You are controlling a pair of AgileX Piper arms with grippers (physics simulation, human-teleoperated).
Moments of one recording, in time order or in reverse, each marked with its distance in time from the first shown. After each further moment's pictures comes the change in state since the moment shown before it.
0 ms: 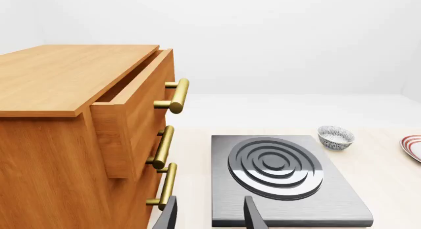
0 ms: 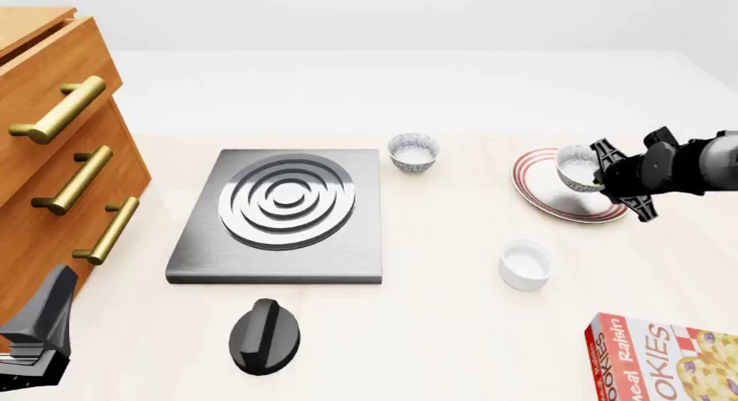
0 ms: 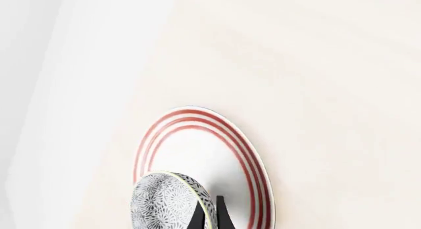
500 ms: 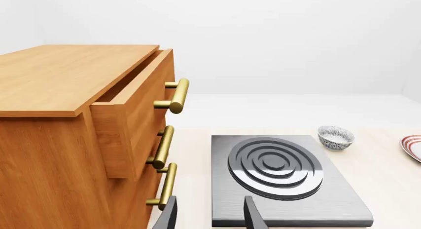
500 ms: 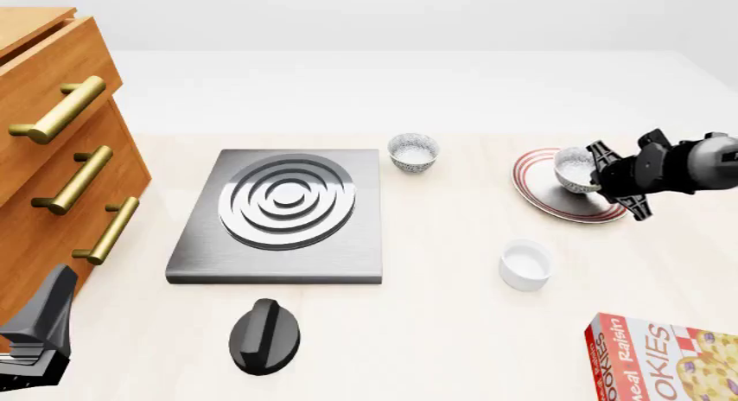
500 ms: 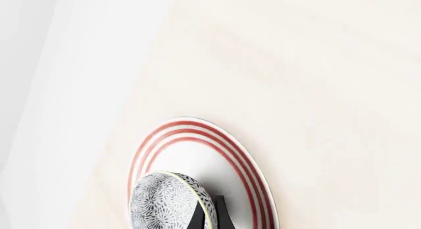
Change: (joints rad) left arm 0.000 0.000 0.000 0.000 0.000; right arm -0.005 0.078 -0.080 0.010 -0.012
